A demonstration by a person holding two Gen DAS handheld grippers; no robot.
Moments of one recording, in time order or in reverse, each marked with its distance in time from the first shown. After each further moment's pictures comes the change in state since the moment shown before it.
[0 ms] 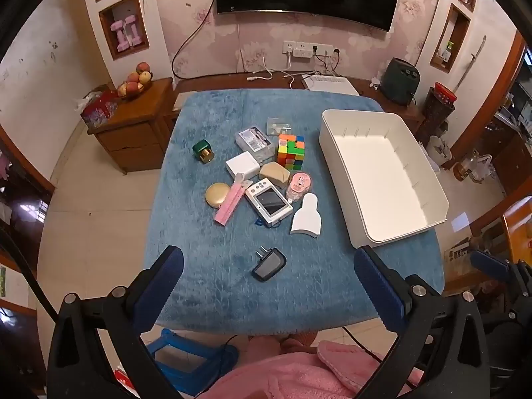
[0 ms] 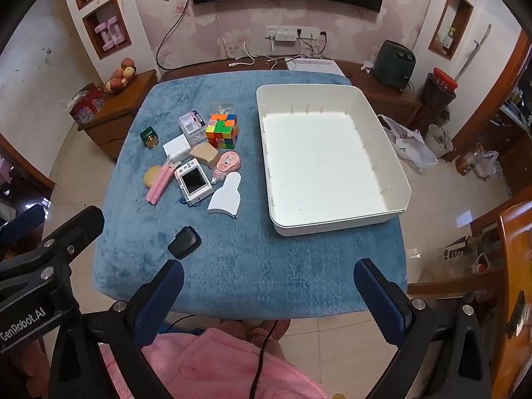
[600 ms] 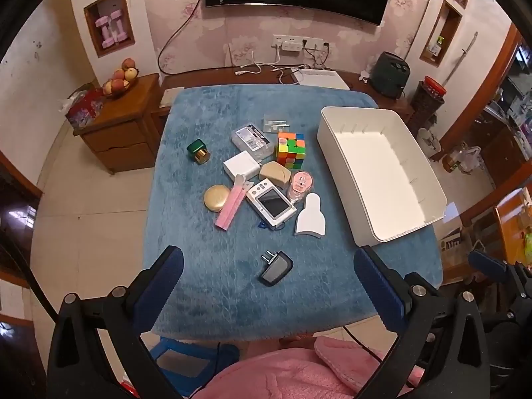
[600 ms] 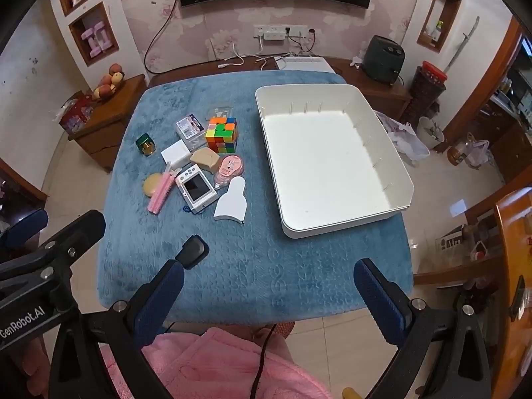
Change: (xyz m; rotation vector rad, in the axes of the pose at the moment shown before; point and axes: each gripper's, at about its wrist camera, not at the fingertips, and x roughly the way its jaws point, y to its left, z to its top) left arm 0.020 0.038 0.015 0.019 0.058 -0.123; right arm 0.004 0.030 0.010 0.049 0.023 -0.047
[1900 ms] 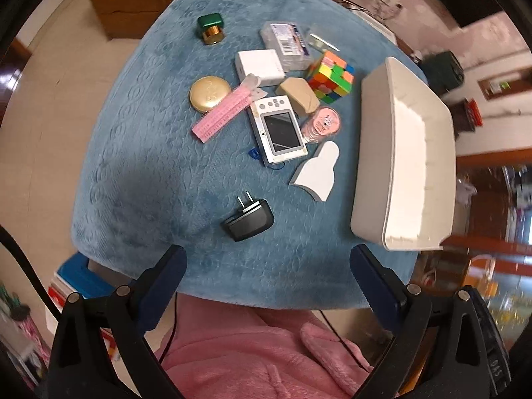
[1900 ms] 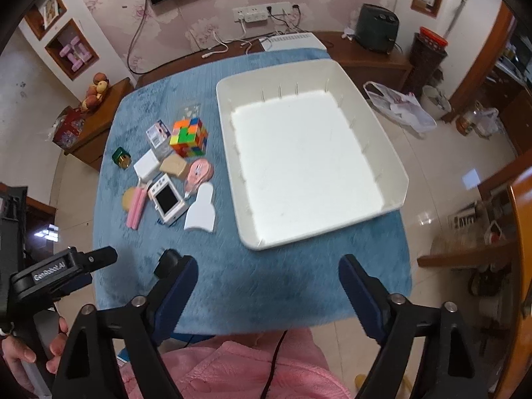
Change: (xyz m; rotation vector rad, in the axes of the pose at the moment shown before) left arm 0.106 0.025 0.000 -0.430 0.405 -0.092; right arm 0.043 -0.091 0.046 0.070 0.083 0.098
